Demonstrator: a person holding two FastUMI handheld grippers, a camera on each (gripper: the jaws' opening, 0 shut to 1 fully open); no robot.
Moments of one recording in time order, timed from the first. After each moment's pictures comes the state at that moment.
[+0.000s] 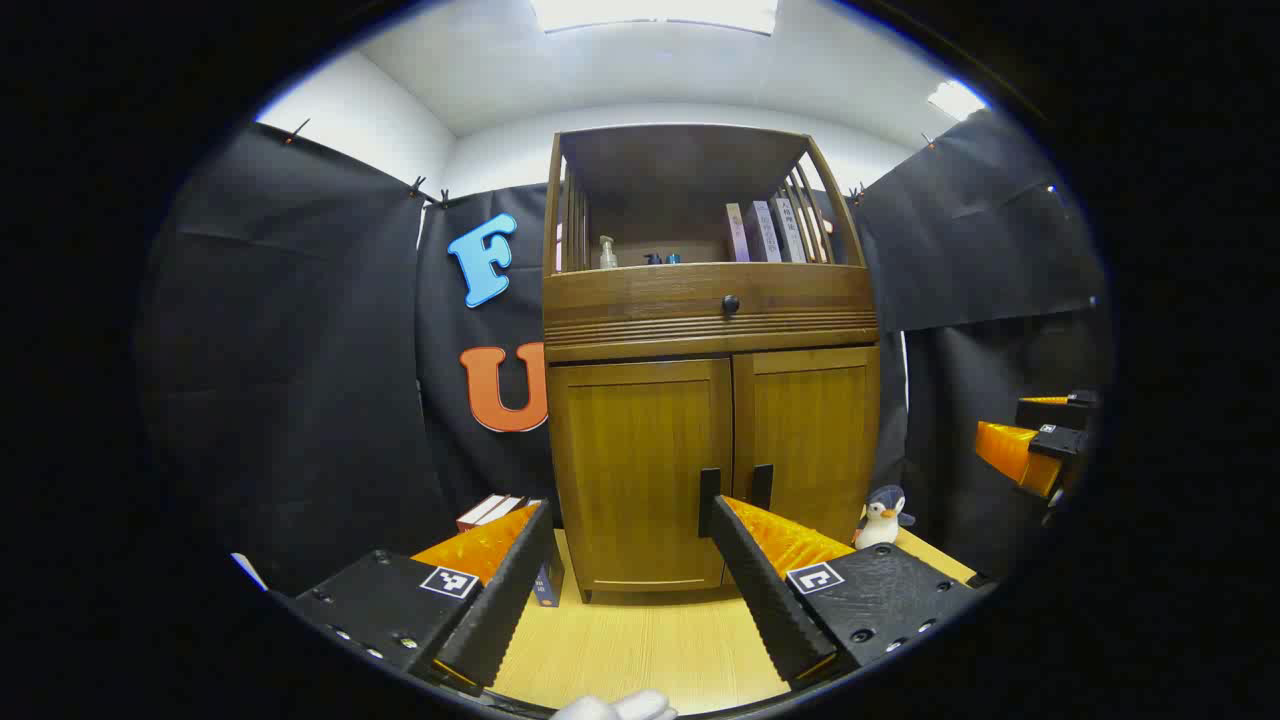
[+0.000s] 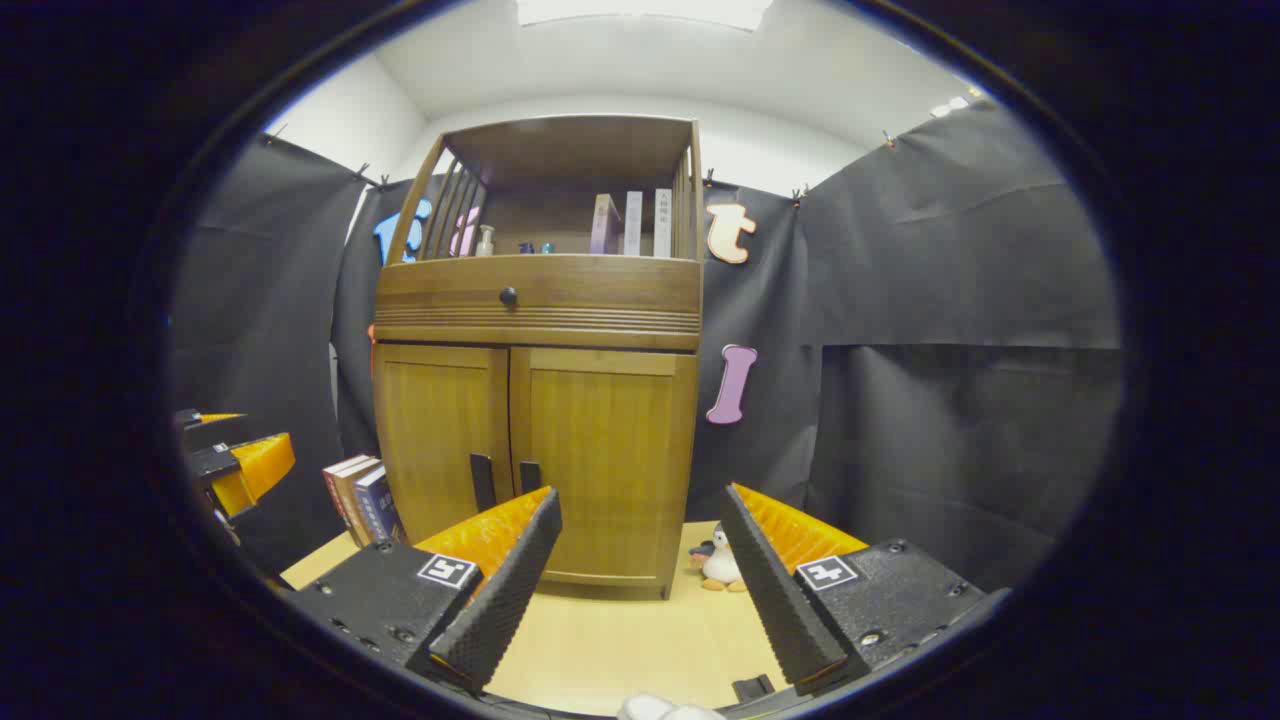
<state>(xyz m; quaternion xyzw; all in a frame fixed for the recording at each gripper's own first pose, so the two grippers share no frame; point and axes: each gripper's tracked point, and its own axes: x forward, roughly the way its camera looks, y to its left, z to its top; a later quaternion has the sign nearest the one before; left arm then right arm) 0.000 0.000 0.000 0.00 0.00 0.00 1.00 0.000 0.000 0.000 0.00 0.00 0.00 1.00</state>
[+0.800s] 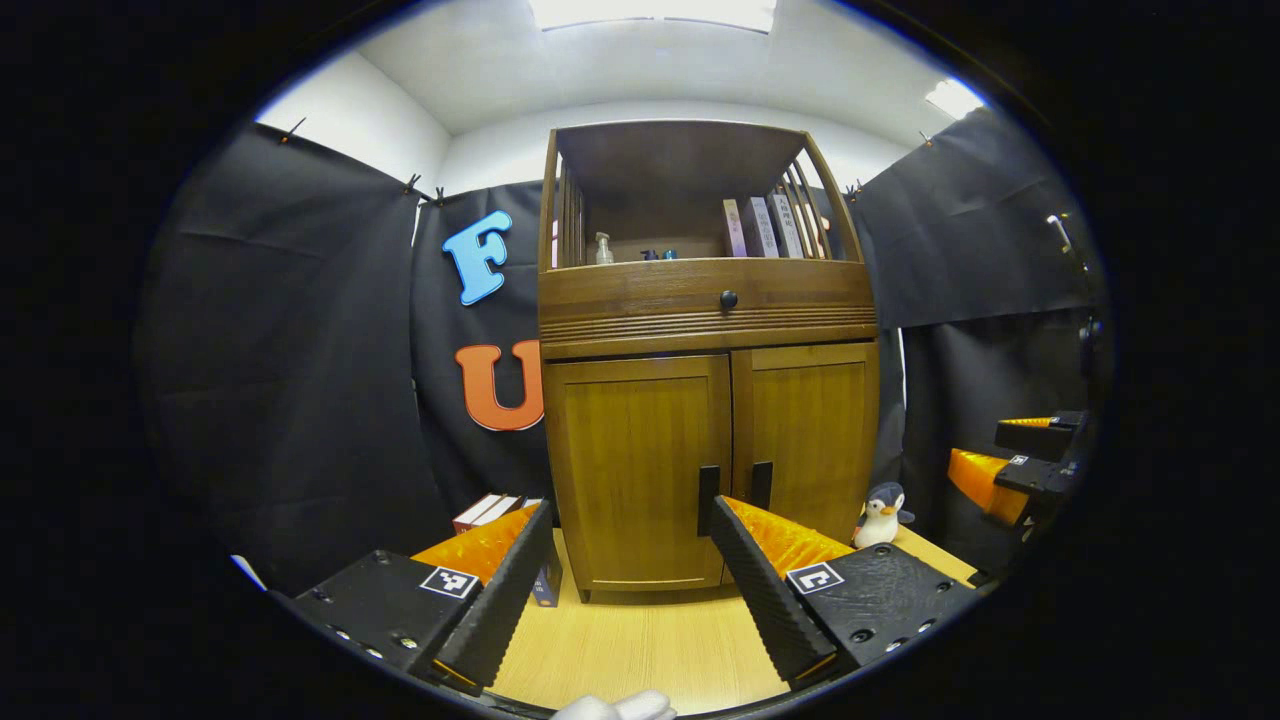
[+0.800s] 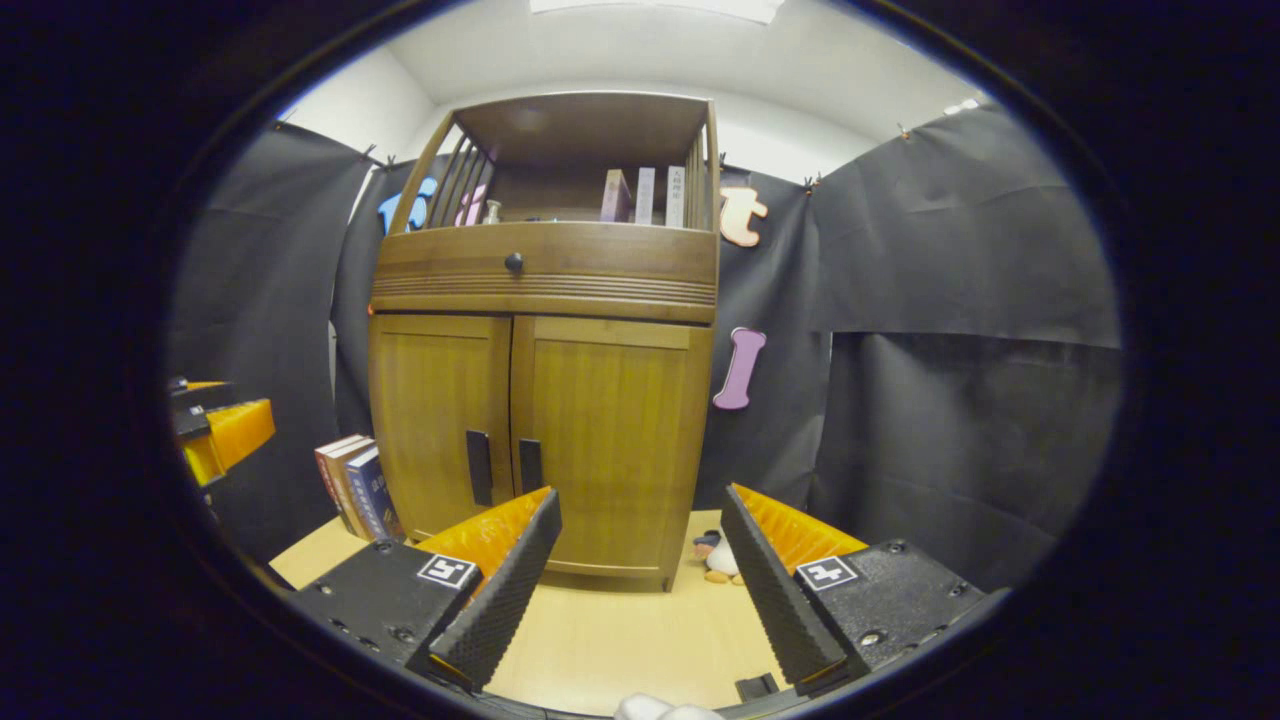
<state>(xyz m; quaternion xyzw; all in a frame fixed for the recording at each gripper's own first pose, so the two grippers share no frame) 0.008 0.000 -0.001 0.01 0.00 0.00 1.00 0.038 0.016 -0.036 -0.01 0.02 0.01 1.00</state>
